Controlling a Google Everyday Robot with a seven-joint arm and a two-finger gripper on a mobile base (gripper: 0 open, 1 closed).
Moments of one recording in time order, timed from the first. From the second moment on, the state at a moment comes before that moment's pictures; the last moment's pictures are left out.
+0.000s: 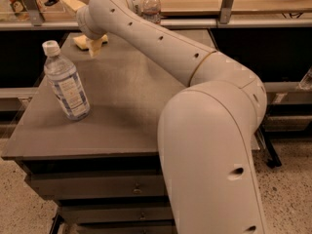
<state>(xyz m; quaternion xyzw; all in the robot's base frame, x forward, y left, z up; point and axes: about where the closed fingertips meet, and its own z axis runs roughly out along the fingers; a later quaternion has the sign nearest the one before) 0.836 0.244 0.903 -0.80 0.30 -0.21 0.48</state>
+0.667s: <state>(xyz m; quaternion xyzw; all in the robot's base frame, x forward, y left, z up) 0.836 0.243 0.900 -0.78 0.31 -0.23 0.49</state>
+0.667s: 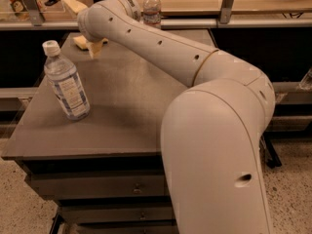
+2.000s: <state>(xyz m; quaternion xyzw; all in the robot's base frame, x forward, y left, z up) 0.867 0.232 0.900 -0.73 0.36 -0.28 0.51</state>
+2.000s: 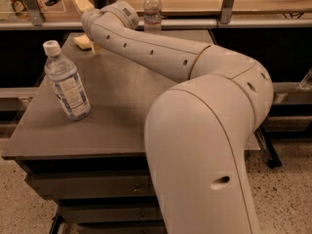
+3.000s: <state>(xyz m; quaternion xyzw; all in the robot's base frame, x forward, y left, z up) 0.885 0.247 0.890 -0.71 0.36 -0.27 0.54</state>
